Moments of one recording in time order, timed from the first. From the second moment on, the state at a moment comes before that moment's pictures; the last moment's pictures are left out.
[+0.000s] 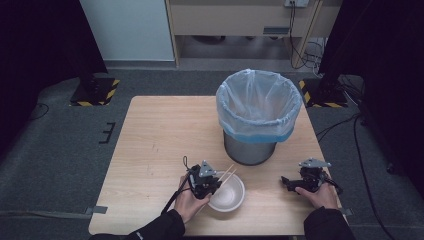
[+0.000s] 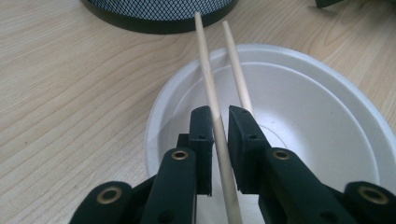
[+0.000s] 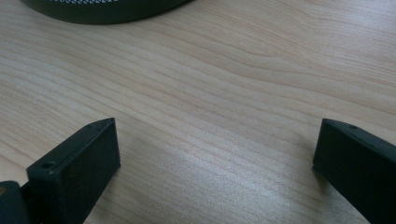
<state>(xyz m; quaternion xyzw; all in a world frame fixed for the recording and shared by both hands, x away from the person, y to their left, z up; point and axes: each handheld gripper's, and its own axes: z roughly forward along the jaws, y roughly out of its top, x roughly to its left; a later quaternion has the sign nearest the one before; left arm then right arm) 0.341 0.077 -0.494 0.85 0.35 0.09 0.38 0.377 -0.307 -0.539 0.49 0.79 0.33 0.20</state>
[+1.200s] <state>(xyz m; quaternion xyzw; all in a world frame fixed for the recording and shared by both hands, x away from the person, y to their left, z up) 0.344 0.096 -0.463 0.82 0.35 0.11 0.43 0.377 -0.307 -0.539 0.49 0.79 0.33 0.20</state>
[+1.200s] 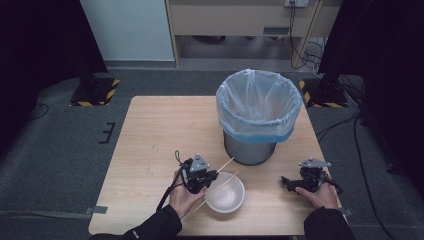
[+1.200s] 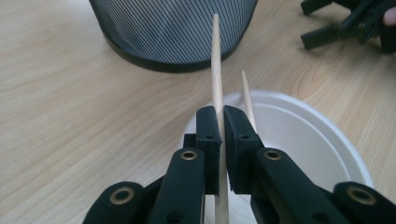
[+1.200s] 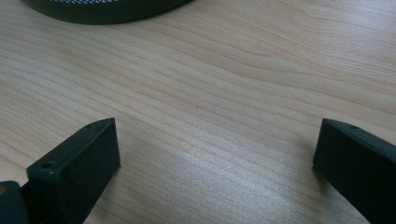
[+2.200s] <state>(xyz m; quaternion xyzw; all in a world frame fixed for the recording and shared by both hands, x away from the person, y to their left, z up) 0.336 0.160 -0.381 0.73 0.37 0.18 0.55 0.377 -0.307 -0.539 0.49 0.79 0.33 0.20</state>
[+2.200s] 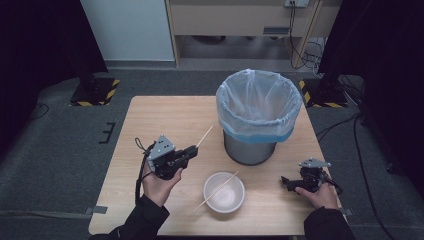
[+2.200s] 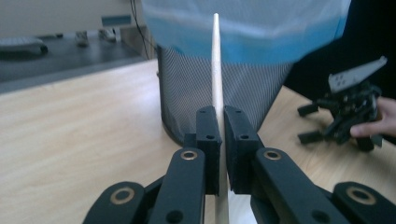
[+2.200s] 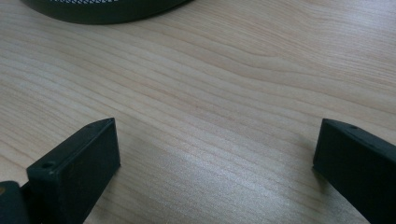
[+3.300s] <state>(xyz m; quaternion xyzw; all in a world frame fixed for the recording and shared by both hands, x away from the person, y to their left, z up) 0.352 0.133 -0.279 0.67 0.30 0.23 0.63 0.377 -0.307 -0.539 0.49 0.79 0.33 0.20</state>
